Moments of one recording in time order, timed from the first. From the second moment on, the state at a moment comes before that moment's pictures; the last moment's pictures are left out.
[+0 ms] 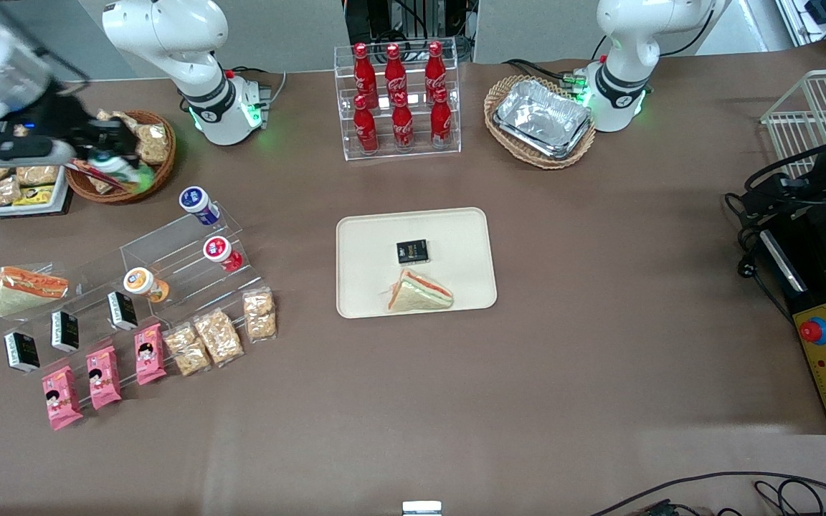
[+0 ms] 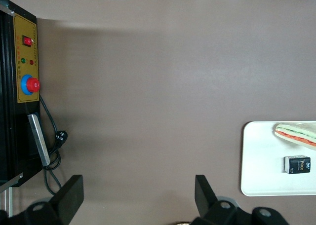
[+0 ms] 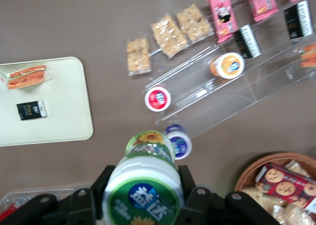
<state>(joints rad) -0.03 -0.35 0.14 -1.94 0.11 1.56 0.17</state>
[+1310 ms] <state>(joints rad) 0.09 0.30 0.63 -2.06 -0.18 2.27 1.02</state>
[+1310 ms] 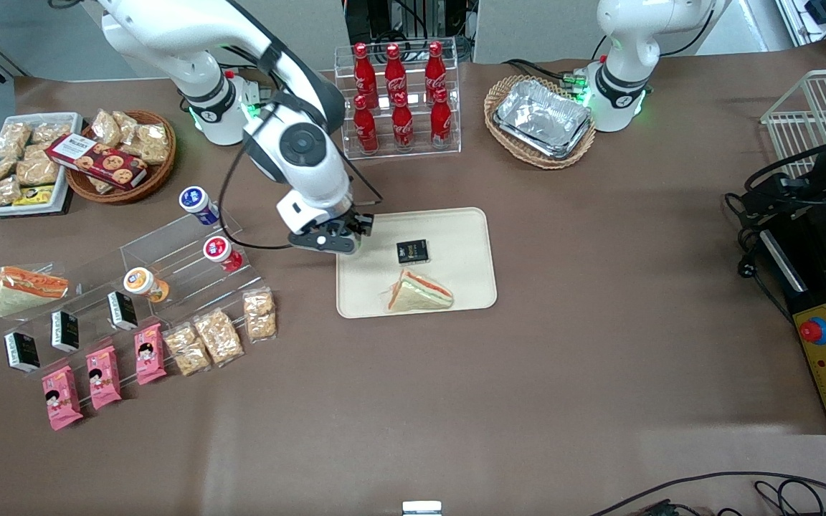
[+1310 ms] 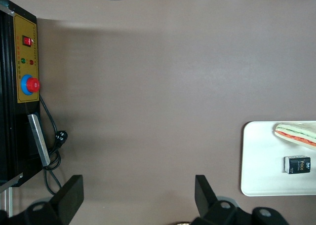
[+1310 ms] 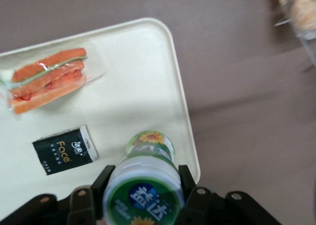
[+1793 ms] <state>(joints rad) 0.10 0.40 0.63 -2.14 -0.22 2.45 1.03</state>
